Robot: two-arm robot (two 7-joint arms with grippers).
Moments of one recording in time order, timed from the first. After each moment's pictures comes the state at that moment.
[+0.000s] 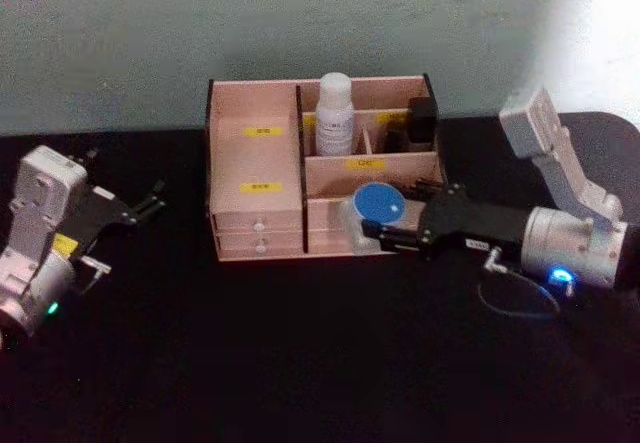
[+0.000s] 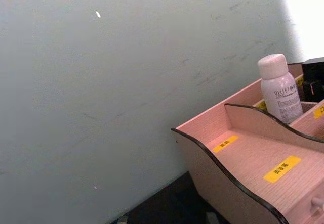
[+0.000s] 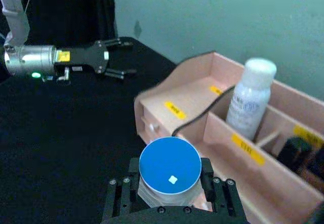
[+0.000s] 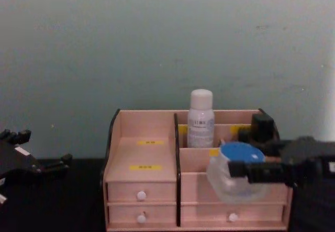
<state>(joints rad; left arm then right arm) -0.20 0.60 0.45 -1.41 -0.25 -0.12 0.03 0.34 0.61 -0.51 -1.53 0.51 0.19 0.63</state>
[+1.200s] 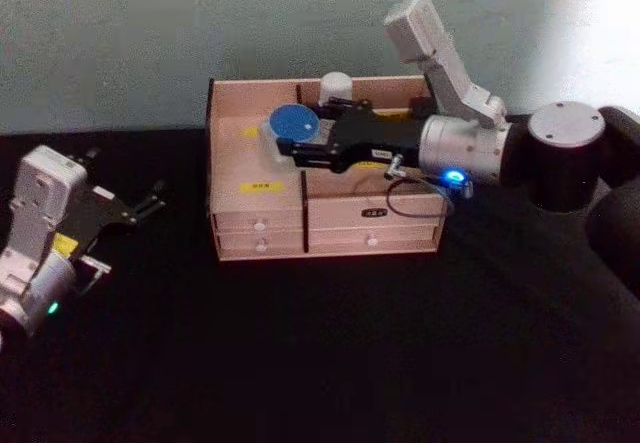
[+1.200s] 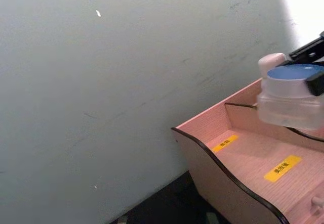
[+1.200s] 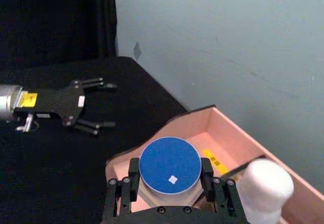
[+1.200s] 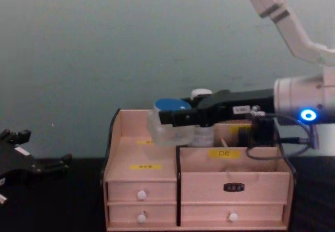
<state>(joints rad) -0.20 0.60 0.45 -1.41 -0.25 -0.12 0.03 0.72 0.34 -0.66 -1.12 0.43 0.14 0.69</state>
